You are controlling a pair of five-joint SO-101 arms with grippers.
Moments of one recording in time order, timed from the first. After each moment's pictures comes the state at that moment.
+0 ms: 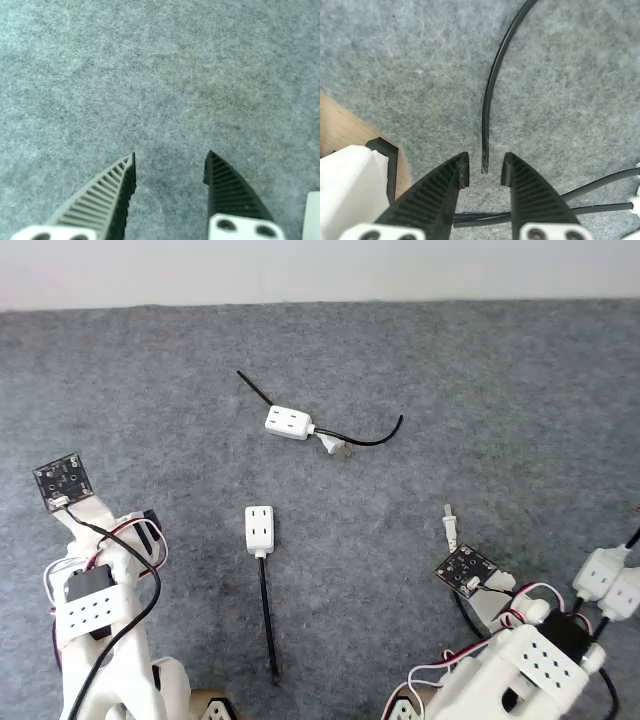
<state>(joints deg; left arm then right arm) -26.1 -43.1 72.7 37.1 10.5 41.3 -62.3 77.2 78.3 86.2</state>
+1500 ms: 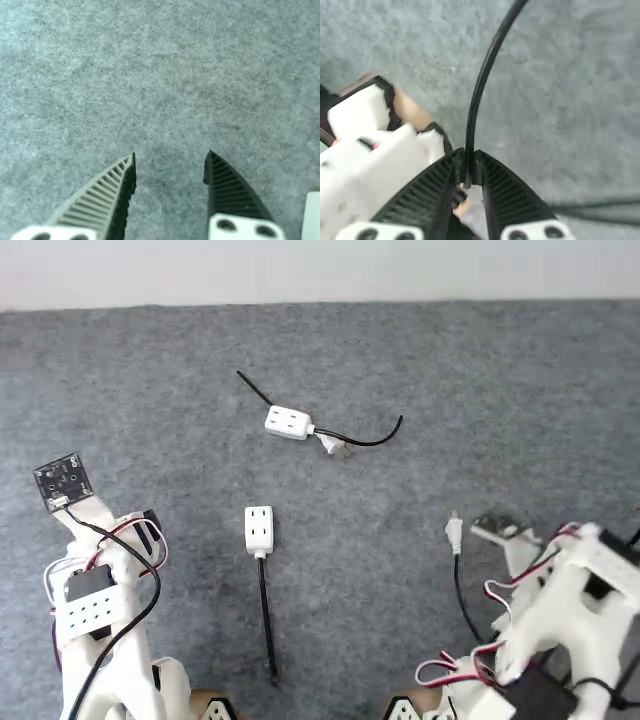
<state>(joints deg) -26.2 -43.1 72.7 37.1 10.5 38.6 -18.4 43.7 92.7 73.6</state>
